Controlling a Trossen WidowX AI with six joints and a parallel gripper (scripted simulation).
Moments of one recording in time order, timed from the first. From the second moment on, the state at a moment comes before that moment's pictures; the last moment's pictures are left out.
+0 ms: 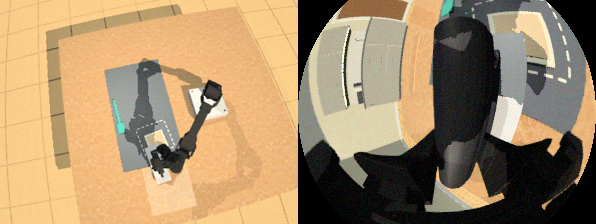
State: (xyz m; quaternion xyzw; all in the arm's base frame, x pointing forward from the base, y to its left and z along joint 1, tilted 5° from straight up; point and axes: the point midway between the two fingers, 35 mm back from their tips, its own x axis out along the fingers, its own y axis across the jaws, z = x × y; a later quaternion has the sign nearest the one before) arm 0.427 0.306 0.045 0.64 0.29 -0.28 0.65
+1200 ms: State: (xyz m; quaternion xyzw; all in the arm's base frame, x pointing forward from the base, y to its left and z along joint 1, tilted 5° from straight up) arm 0.487 0.101 0.024 0.54 0.40 -0.32 0.67
